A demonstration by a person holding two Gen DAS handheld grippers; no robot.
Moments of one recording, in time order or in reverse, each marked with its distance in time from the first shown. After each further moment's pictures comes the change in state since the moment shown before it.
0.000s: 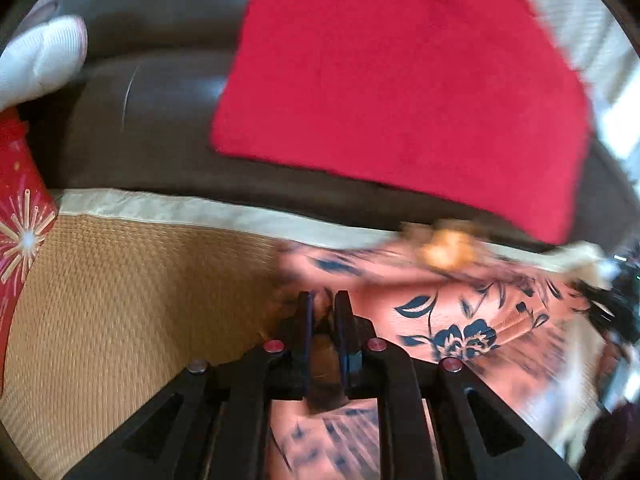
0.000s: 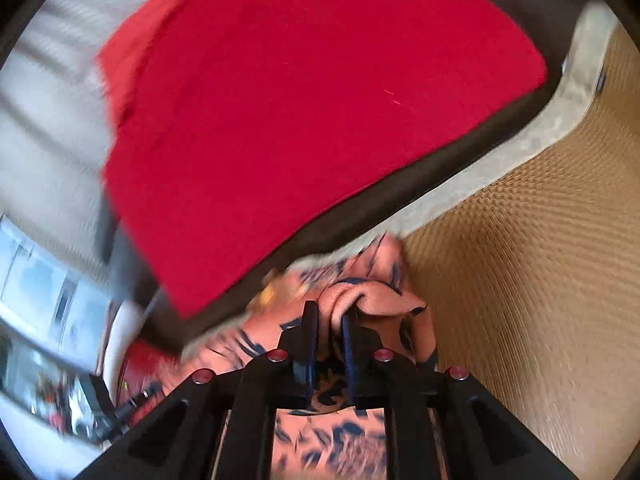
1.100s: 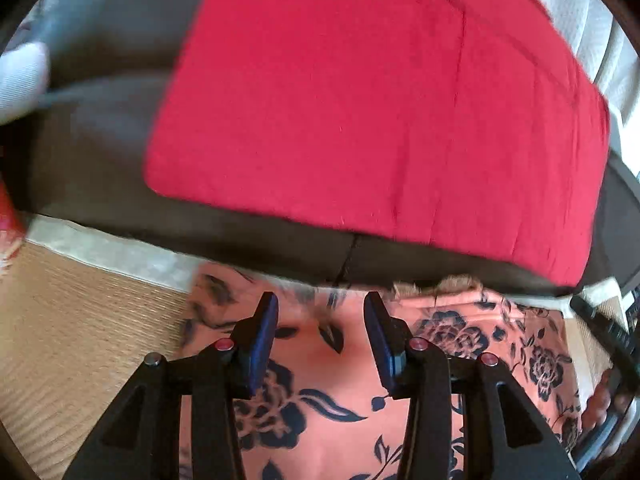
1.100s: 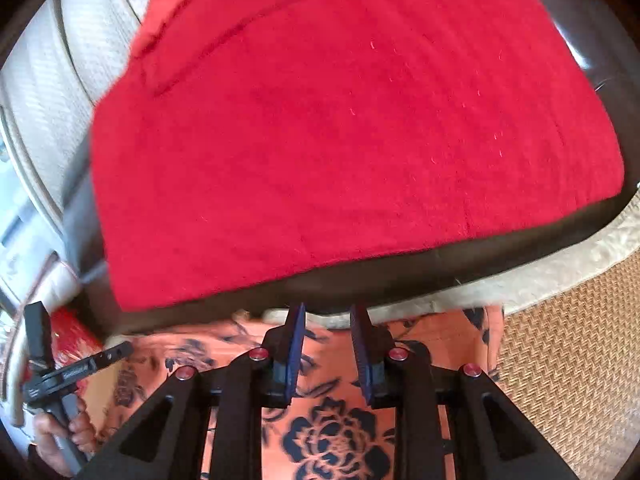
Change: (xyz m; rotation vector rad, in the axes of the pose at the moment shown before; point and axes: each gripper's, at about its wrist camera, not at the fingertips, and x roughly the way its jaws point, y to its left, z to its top) left arm 0.029 -0.056 0.020 -0.022 -0.170 -0.001; right arm 0.083 0.112 -0.022 -0.378 -0.129 -0.096
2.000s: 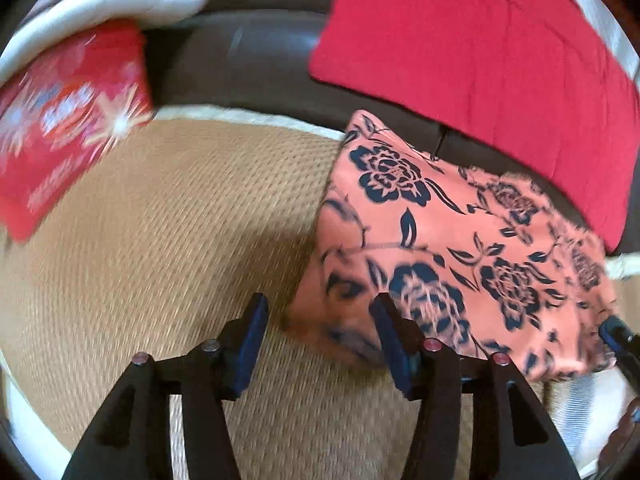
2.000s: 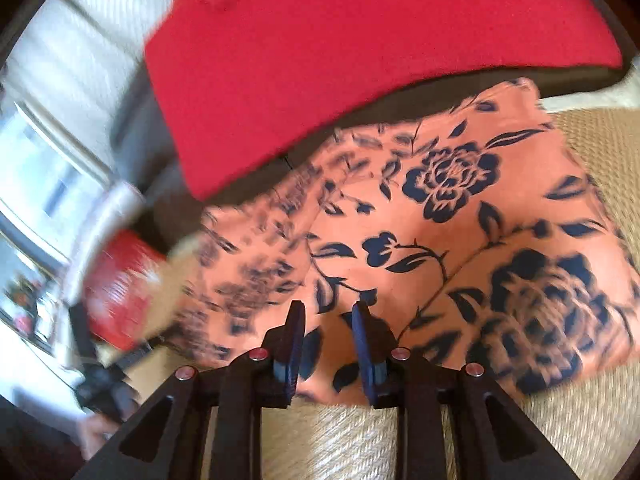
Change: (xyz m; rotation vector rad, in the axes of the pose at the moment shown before) left arm -0.116 0.074 -0.143 -0.152 0.097 0.198; right arm -0.077 0.063 -0.131 0.114 0.232 0.176
